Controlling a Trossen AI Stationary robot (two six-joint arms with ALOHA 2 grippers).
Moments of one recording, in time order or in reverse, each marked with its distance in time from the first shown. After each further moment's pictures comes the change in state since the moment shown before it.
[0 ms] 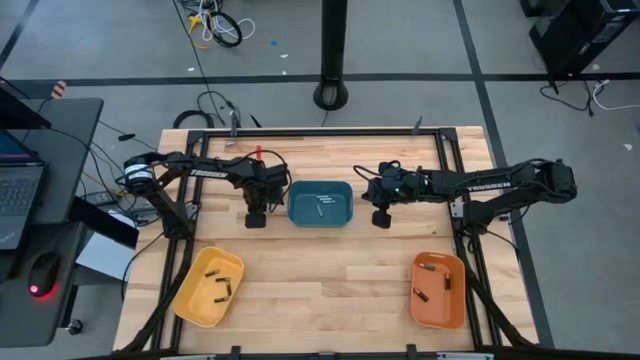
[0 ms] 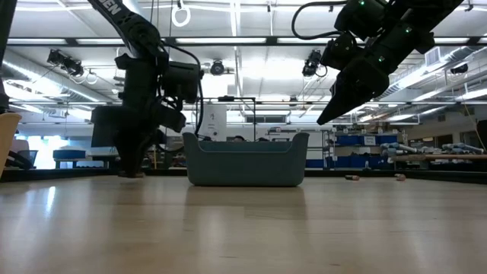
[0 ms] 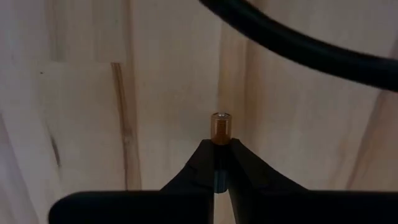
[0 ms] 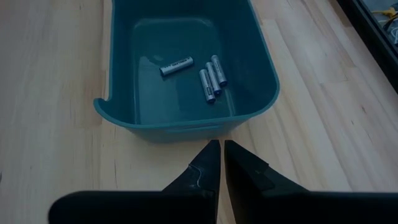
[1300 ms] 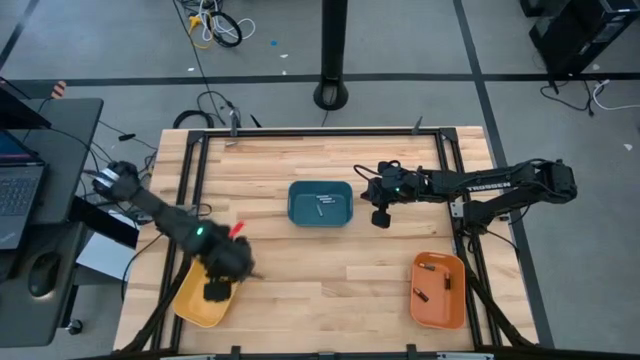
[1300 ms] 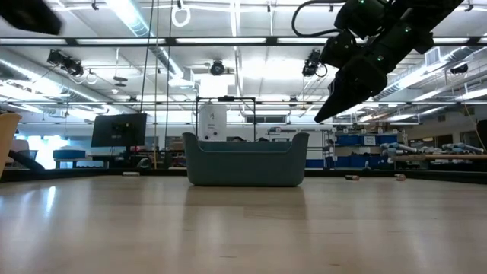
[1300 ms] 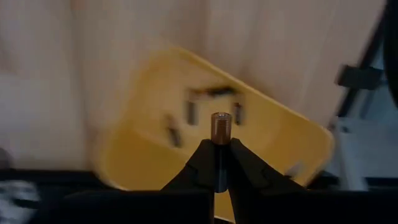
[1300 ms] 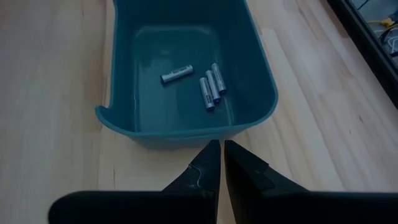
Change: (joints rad) left arm -0.903 -0.230 0.308 -0.500 0.080 -1.006; right arm 0.000 0.000 0.000 0.025 0.000 -0.019
